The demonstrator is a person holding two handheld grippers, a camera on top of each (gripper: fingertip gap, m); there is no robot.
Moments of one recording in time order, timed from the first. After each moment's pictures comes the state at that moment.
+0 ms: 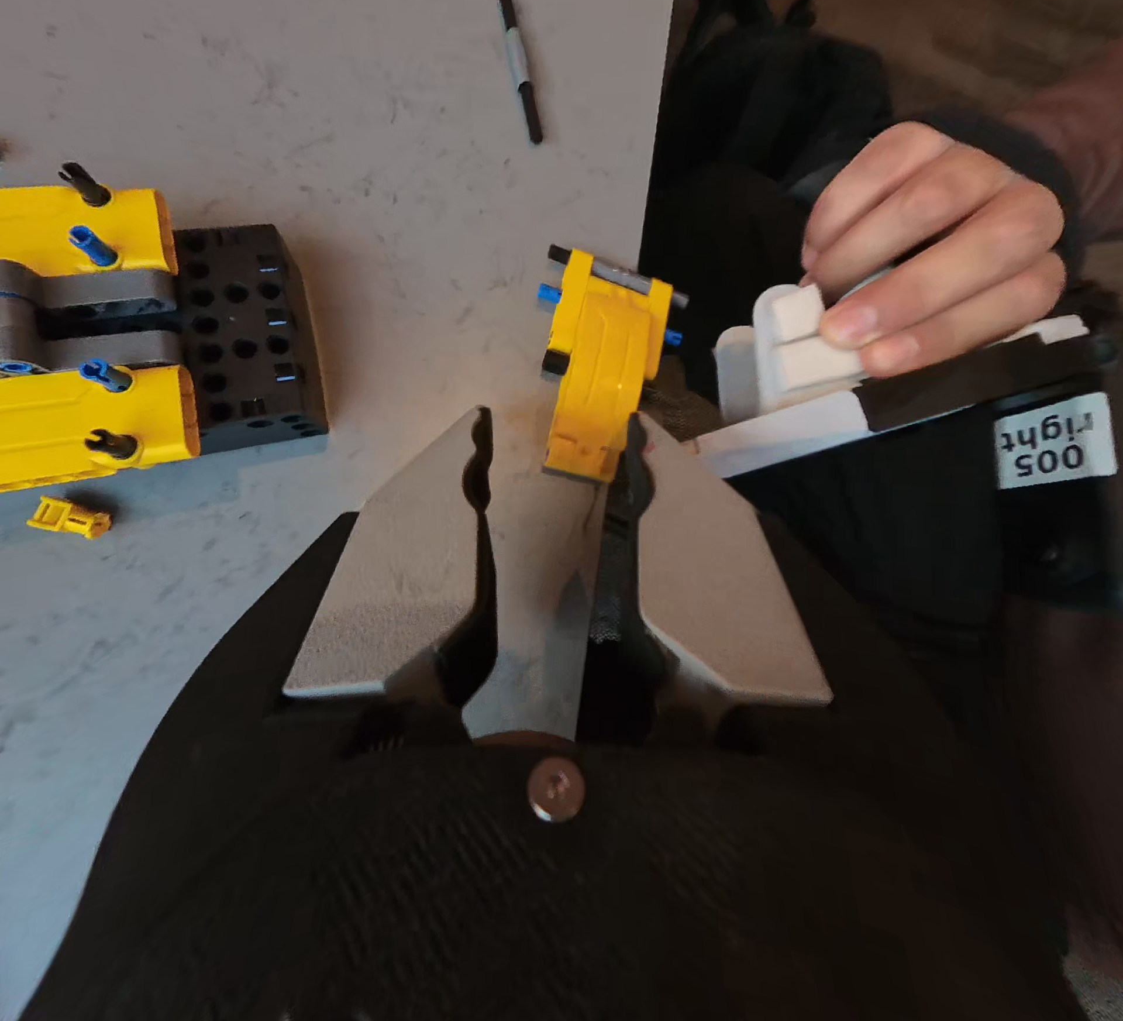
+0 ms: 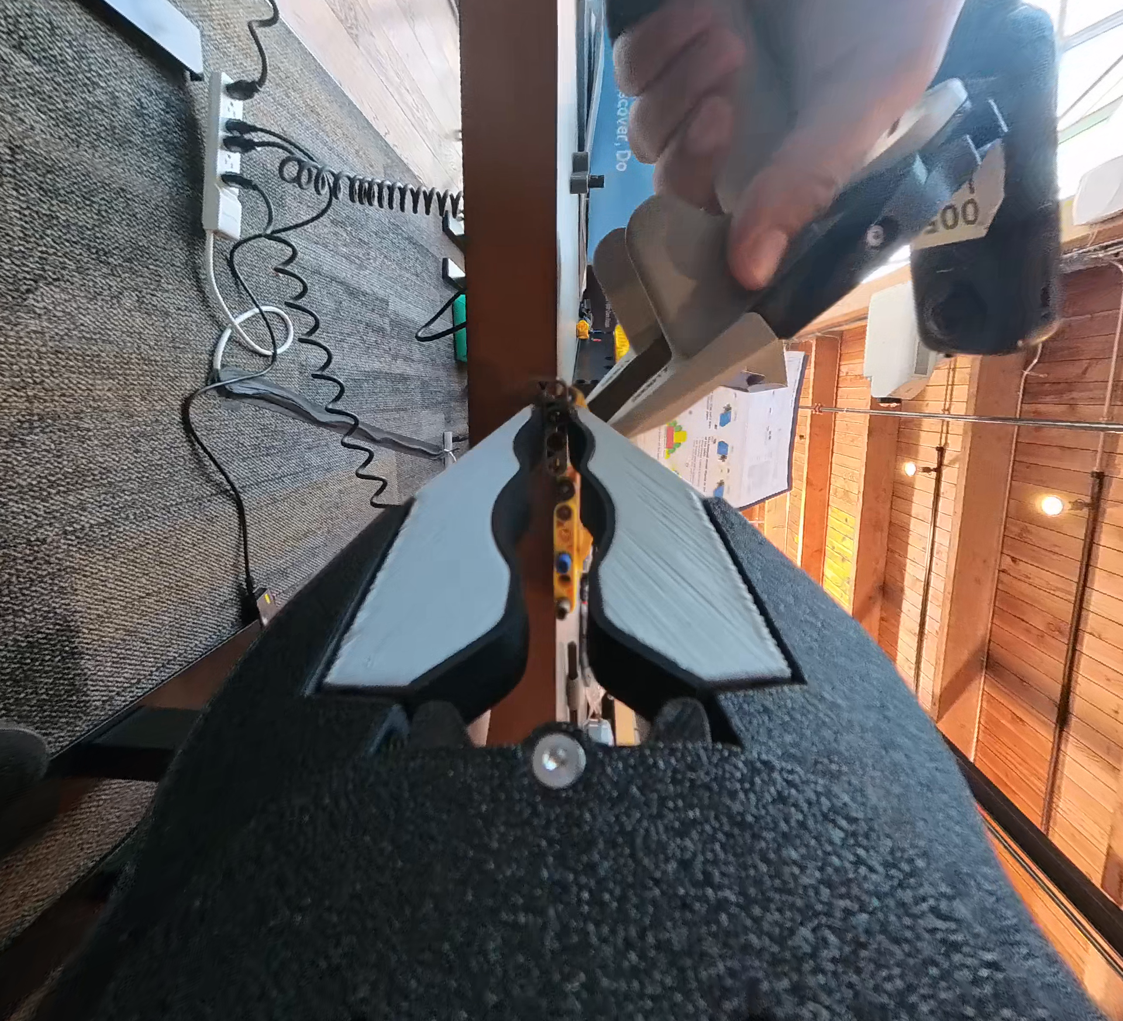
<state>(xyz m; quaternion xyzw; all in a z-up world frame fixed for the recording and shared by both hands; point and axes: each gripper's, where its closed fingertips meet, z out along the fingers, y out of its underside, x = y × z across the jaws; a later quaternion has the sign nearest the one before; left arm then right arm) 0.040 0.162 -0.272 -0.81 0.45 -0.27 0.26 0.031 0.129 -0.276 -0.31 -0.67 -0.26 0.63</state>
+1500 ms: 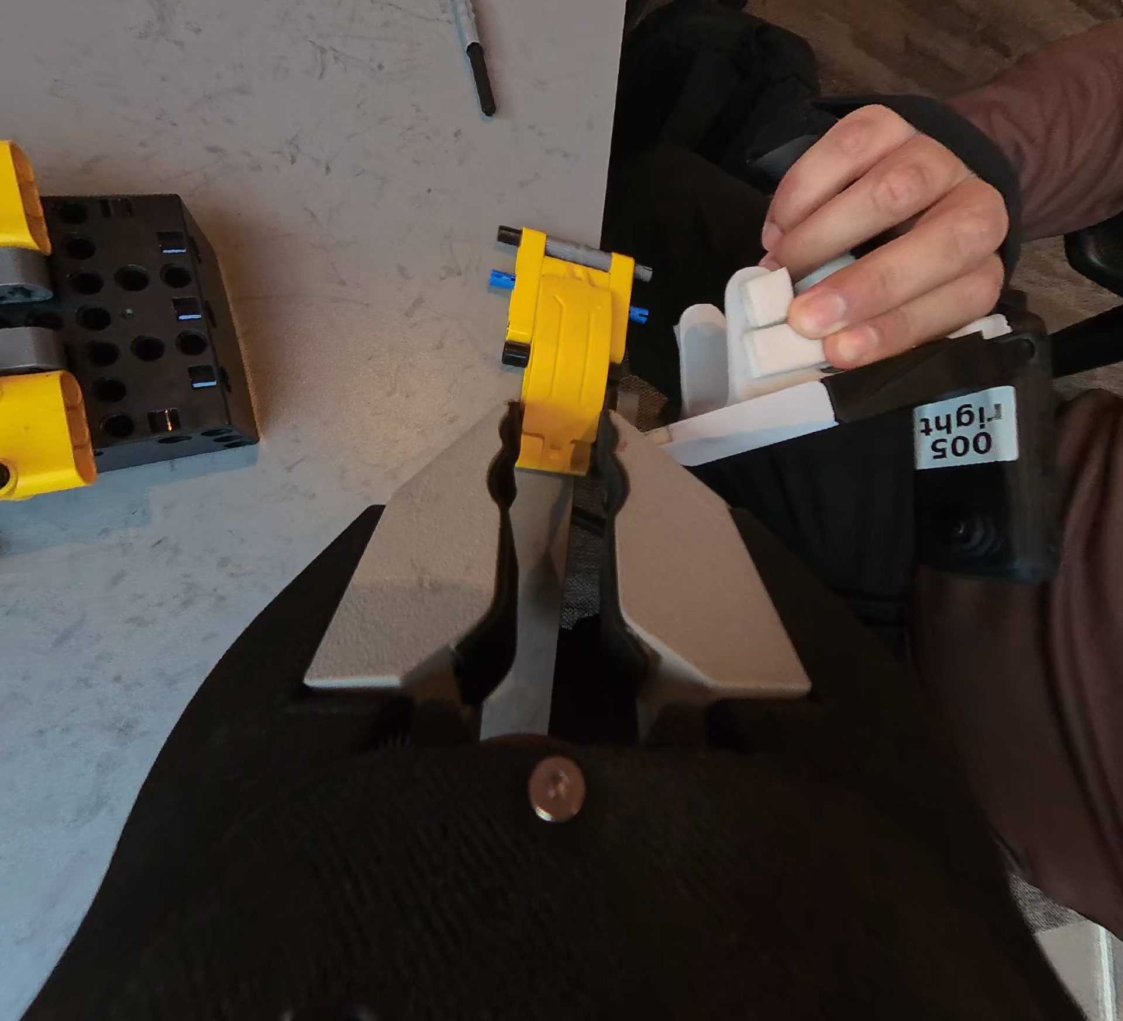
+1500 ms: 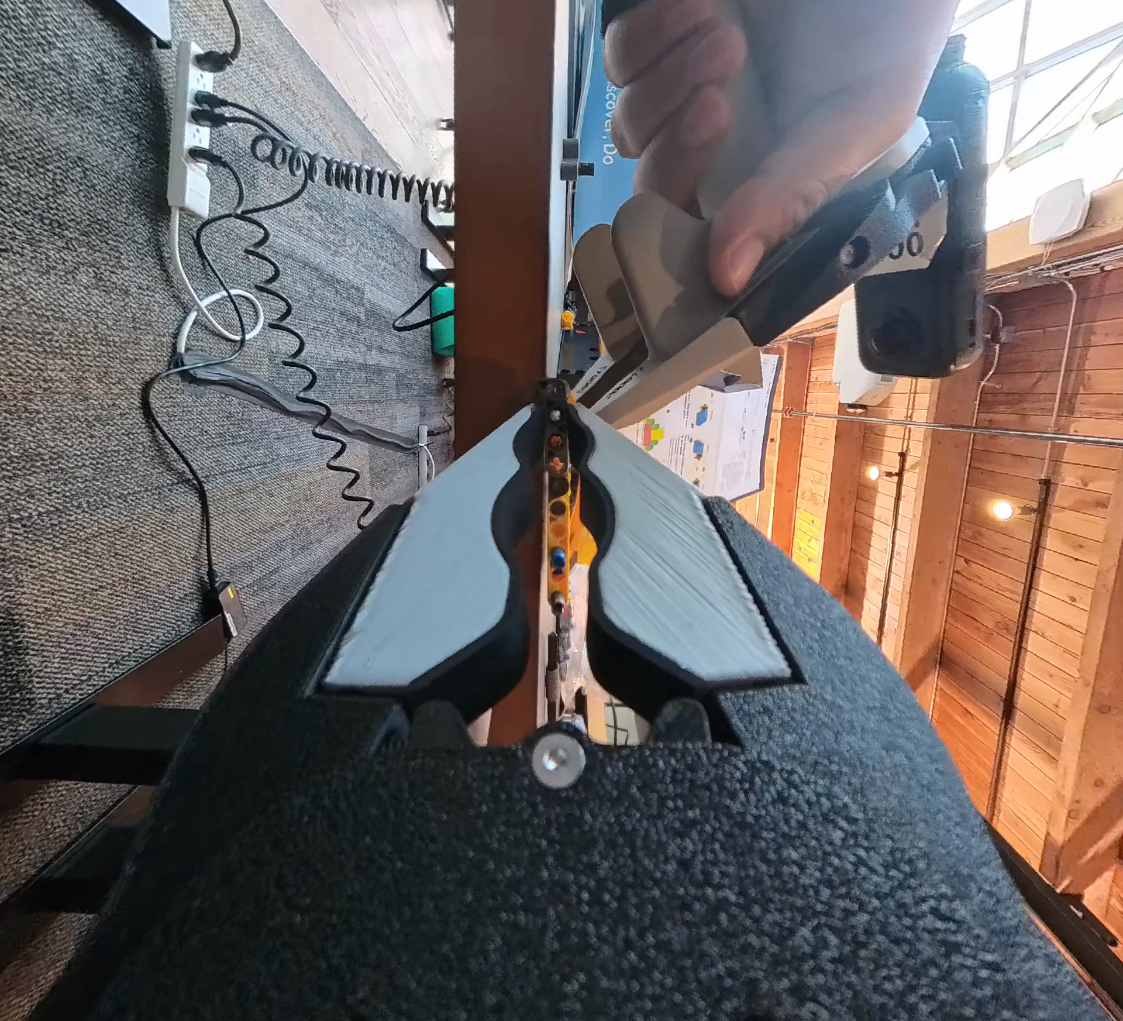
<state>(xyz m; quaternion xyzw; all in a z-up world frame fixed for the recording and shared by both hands) 0.049 0.151 -0.277 -0.81 0.45 -0.32 0.21 0.036 0.131 -0.273 -0.29 -0.66 -0.28 0.63</state>
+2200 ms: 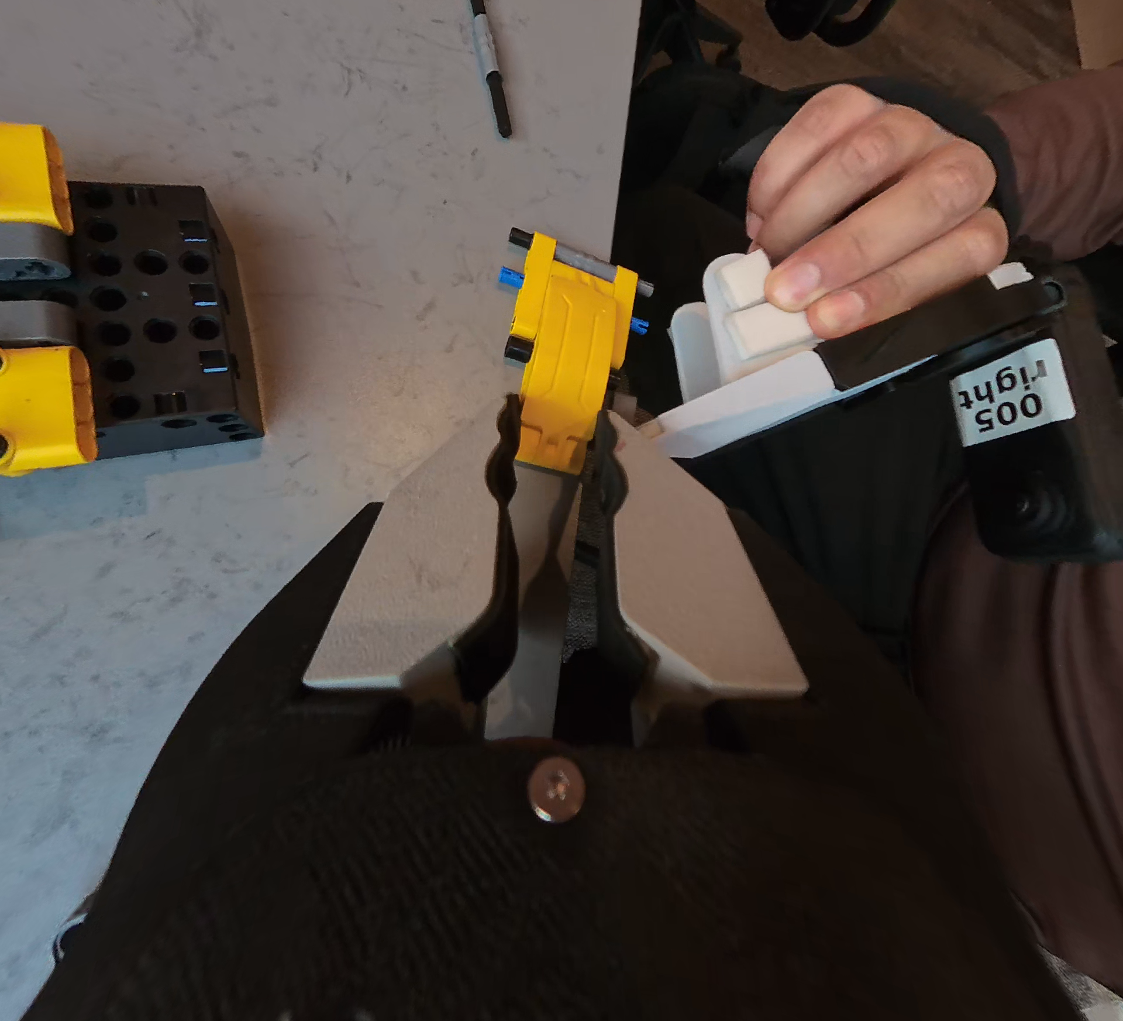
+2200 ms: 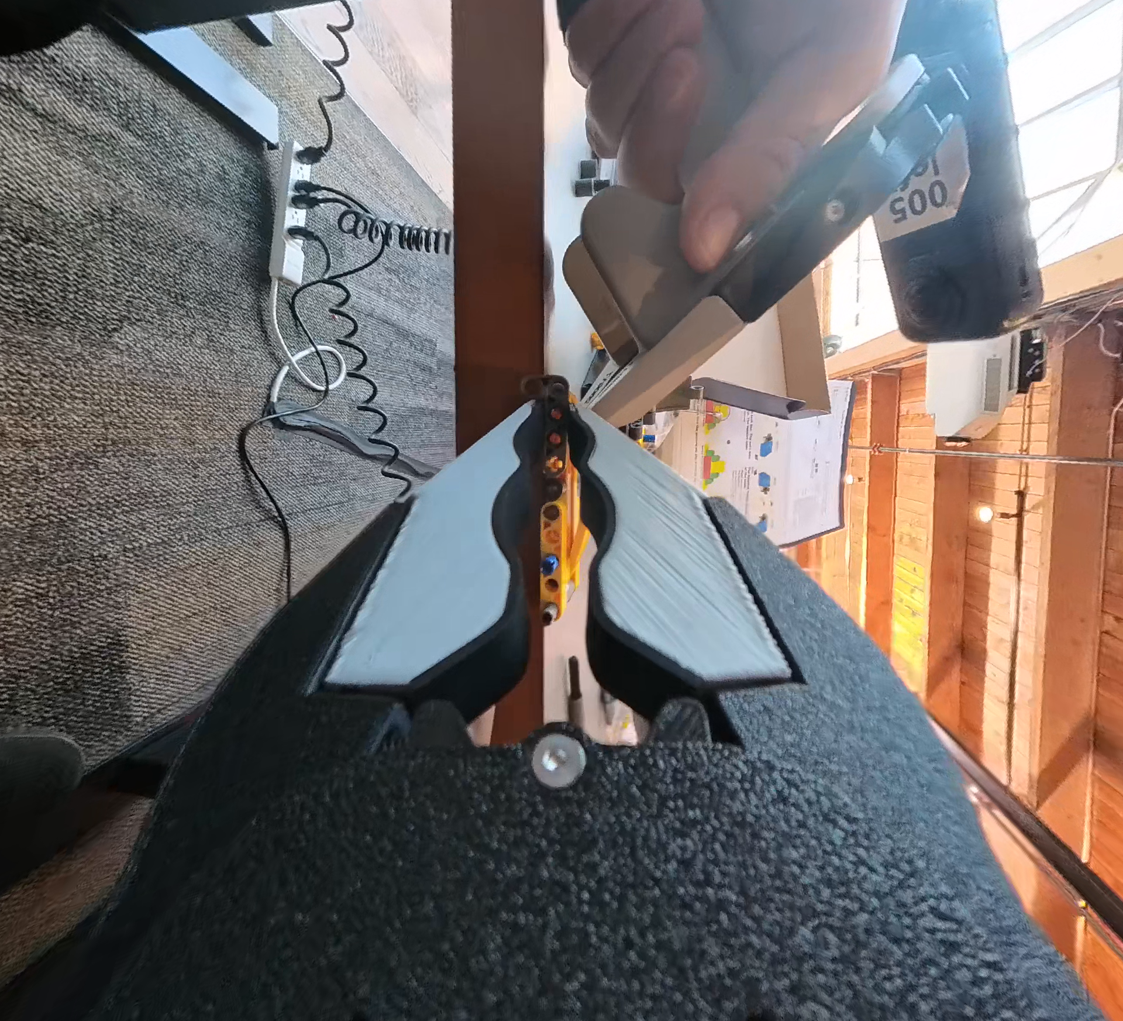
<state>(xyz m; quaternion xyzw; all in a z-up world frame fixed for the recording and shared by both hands) 0.050 0.155 -0.278 -0.81 0.43 -0.34 0.23 0.036 0.137 -0.272 -0.31 -0.69 -0.20 0.62</state>
